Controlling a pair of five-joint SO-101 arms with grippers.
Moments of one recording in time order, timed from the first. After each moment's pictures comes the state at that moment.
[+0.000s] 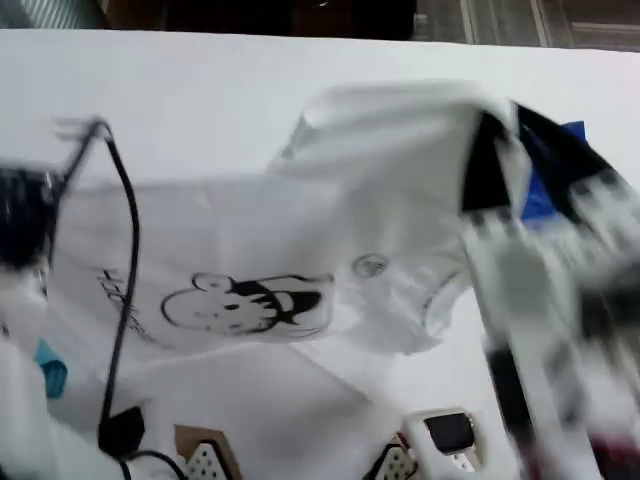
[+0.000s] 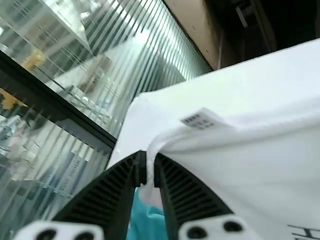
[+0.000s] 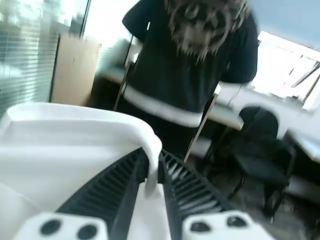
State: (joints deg) left arm -35.3 -42.4 -23.3 99.3 -34.1; right arm -12.7 -39.2 -30.2 80.4 19.5
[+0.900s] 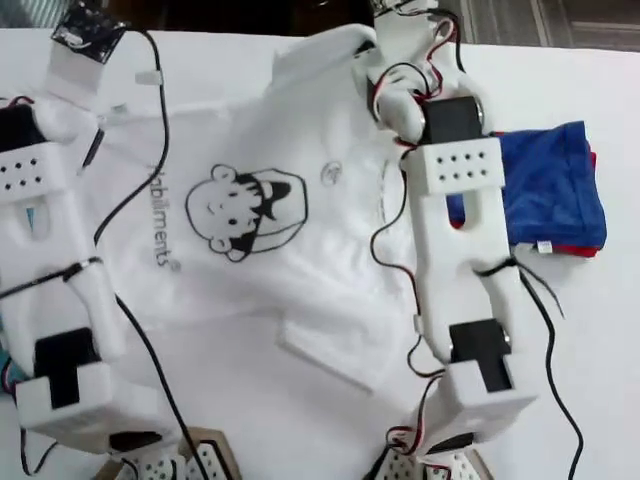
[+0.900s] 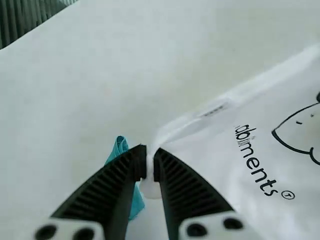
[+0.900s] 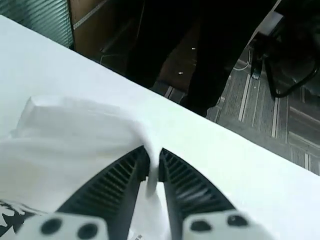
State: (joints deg) left arm -24.3 3.7 -19.7 78.4 -37.5; right arm -13.5 9.1 -27.4 57.1 19.5
